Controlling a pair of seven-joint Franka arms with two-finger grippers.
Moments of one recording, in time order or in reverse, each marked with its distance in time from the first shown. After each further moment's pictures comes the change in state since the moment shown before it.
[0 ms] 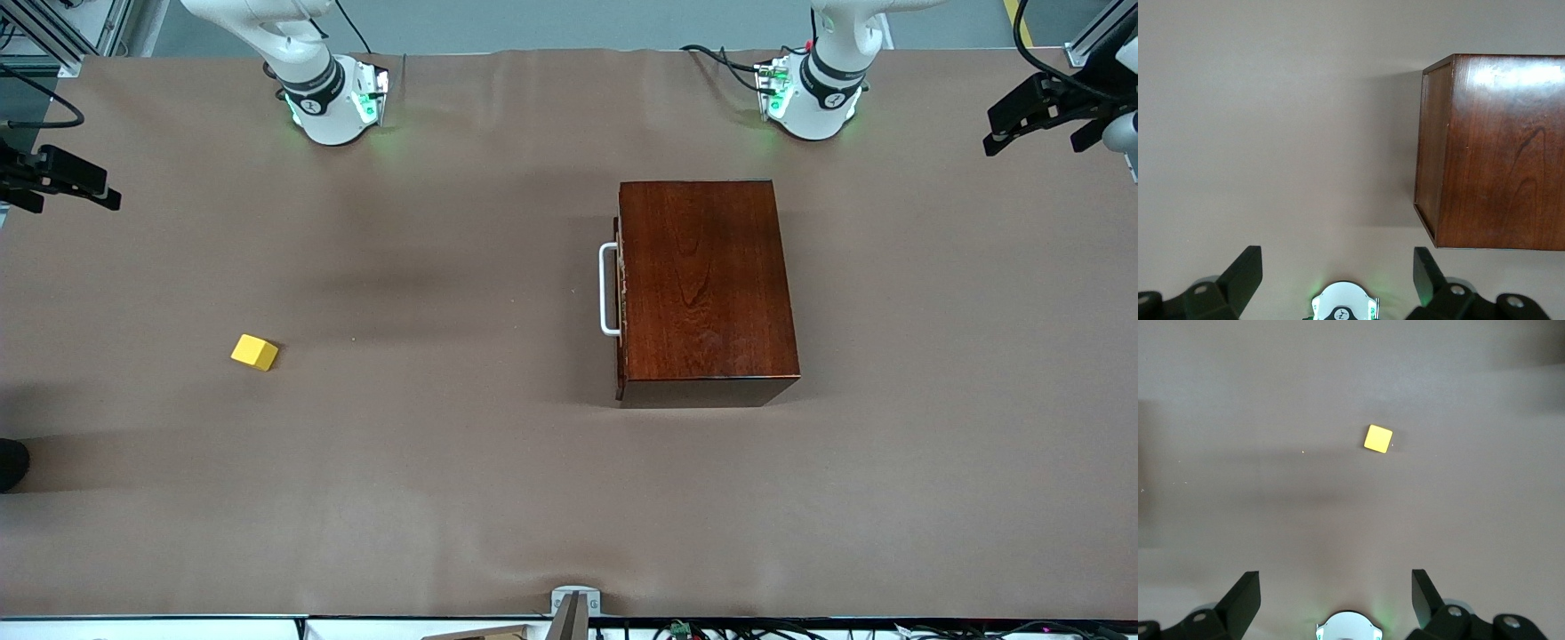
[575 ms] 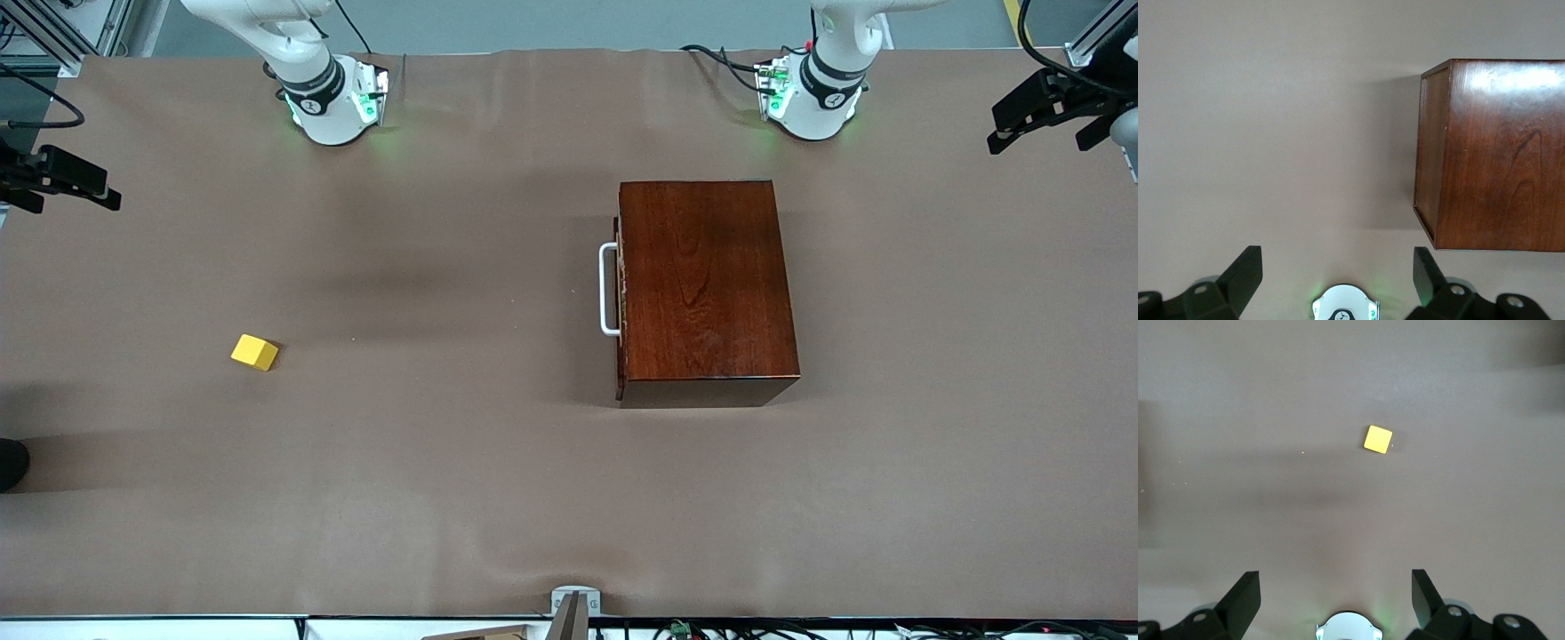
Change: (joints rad) left arm 0.000 0.000 0.000 0.015 0.000 0.000 0.004; right arm -0.001 0.000 -0.001 0.000 0.000 0.001 0.000
